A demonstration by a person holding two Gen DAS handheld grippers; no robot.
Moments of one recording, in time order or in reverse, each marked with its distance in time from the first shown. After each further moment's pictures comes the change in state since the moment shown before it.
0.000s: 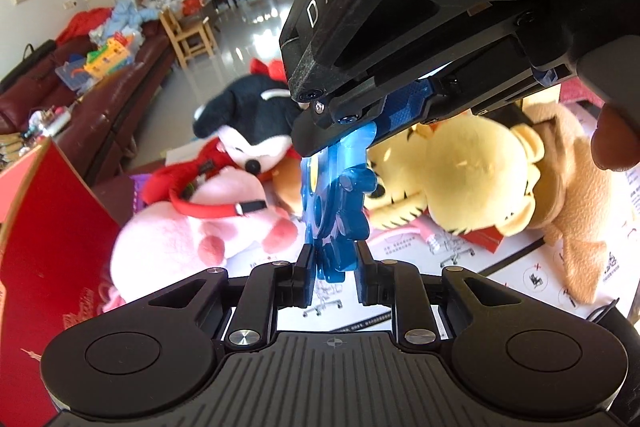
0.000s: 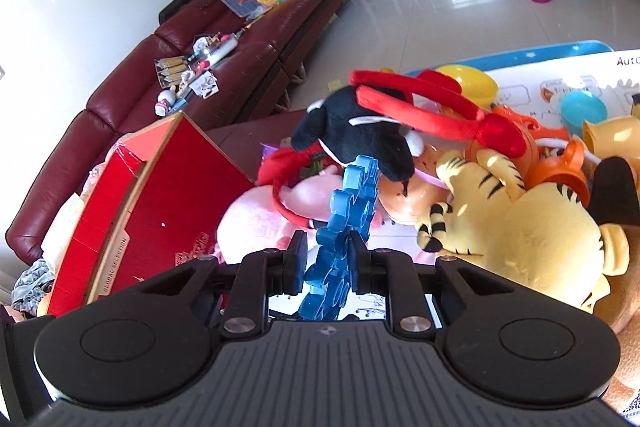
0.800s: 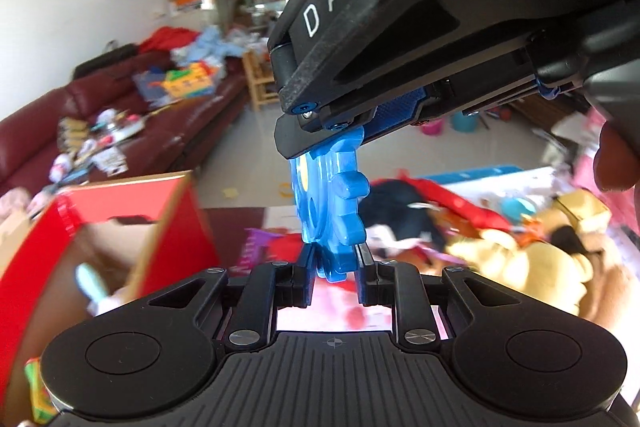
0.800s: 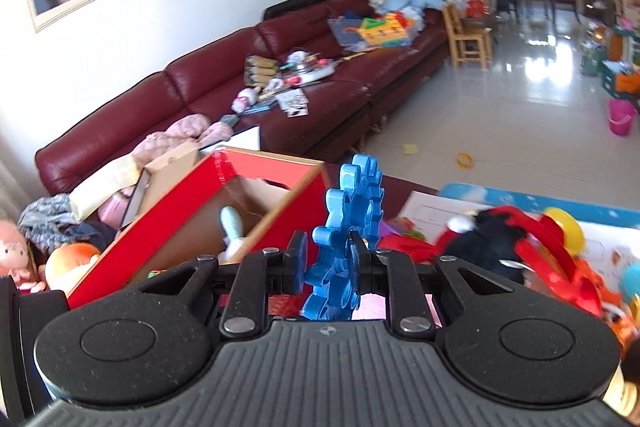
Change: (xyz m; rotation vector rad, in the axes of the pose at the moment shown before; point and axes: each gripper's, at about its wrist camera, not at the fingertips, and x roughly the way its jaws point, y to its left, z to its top) left arm -0.083 0.118 0.011 -0.240 -0.203 0.145; right arm -0.011 0.158 0.039 -0.388 -0.091 0.114
